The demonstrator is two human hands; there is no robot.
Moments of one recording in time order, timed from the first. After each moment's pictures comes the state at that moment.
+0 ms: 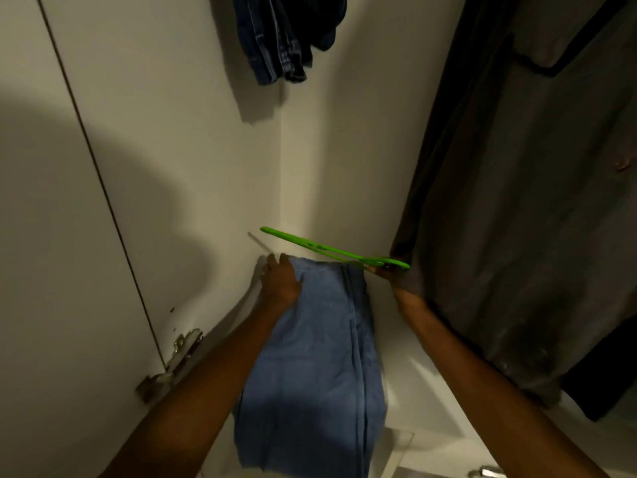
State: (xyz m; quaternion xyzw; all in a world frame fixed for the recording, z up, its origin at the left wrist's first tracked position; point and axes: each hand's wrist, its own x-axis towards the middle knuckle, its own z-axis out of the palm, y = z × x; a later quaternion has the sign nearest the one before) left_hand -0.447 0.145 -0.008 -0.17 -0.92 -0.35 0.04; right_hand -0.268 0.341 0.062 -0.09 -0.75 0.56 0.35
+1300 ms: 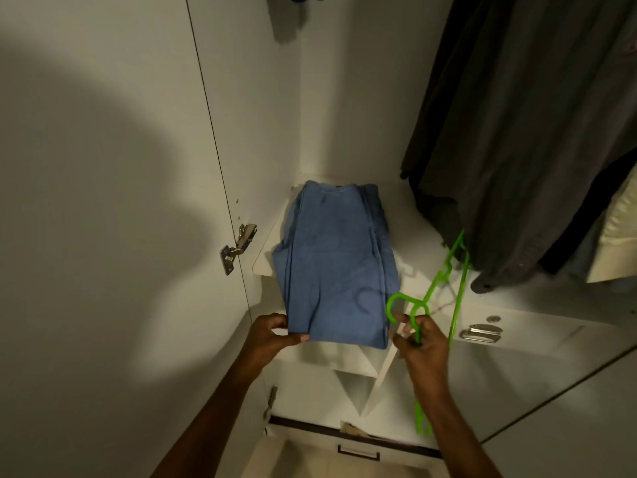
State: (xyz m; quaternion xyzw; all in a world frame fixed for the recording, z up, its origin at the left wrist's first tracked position) left_hand -0.183 -0.055 -0.133 -0.16 -0.77 -0.60 -0.17; right_hand -0.019 0.207 -0.108 -0.24 -0.71 0.59 0.31
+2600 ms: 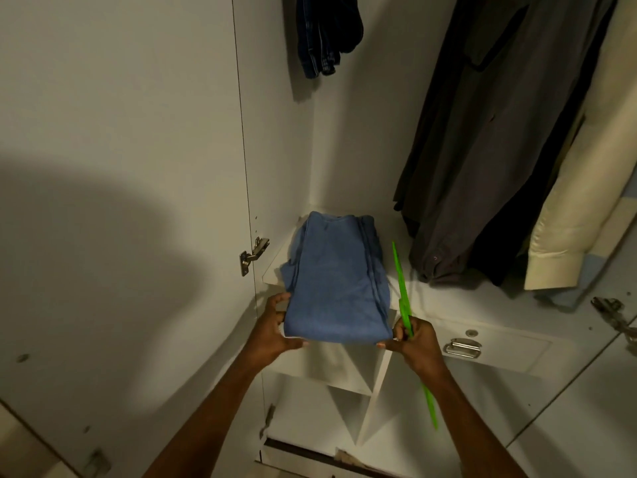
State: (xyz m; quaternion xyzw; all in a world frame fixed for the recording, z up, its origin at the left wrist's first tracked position) left_hand -0.123 -0.062 -0.064 -0.20 -0.73 -0.64 -0.12; right_hand -0.001 0.242 -0.067 -0.16 -0.79 0.56 0.17
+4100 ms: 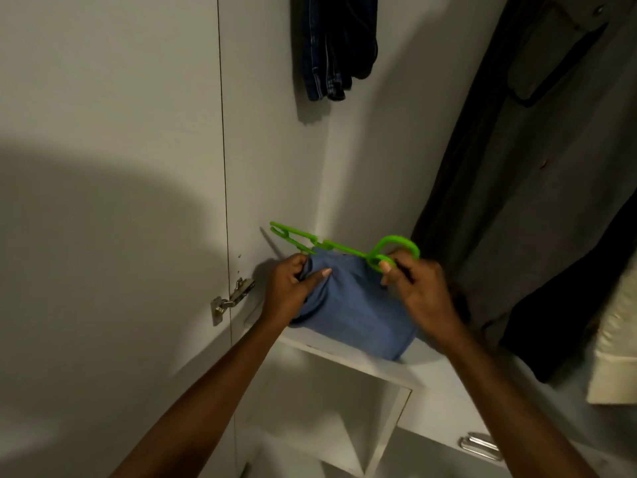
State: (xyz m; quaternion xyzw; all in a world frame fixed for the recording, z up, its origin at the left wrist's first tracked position) left_hand -0.252 0.053 0.040 -0.22 -0.67 -0.70 0.13; right_hand -0.139 0.270 0.112 0.15 -0.86 0.33 0.35
